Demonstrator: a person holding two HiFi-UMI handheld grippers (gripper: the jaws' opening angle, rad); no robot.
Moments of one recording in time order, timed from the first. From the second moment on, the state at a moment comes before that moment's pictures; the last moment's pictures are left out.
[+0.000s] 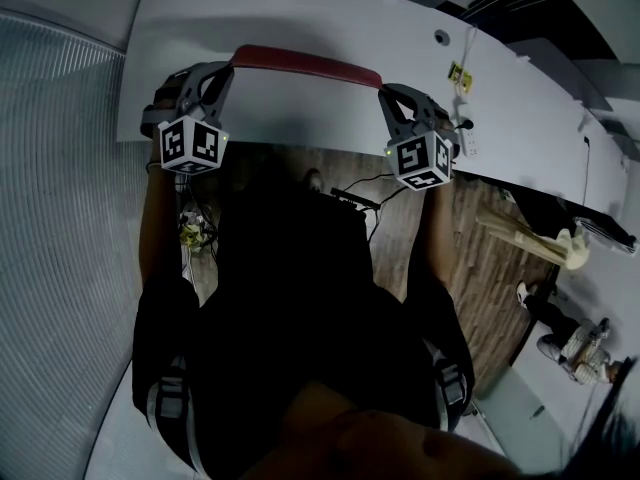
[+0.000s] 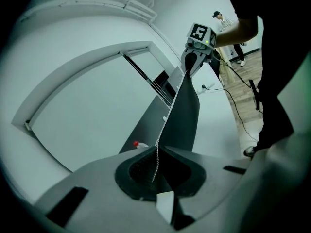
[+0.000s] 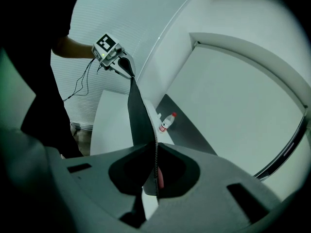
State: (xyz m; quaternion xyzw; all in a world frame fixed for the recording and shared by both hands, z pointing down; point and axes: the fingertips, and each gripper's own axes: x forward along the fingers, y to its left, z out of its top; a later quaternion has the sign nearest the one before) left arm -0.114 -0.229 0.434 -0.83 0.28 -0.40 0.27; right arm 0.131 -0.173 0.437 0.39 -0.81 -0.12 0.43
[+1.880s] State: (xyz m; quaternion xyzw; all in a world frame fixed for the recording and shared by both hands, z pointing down) left arm -0.119 -0.199 0.325 -0.82 0.32 -0.35 0.33; right arm 0.125 -0.153 0.346 0.41 -0.81 -0.18 0.39
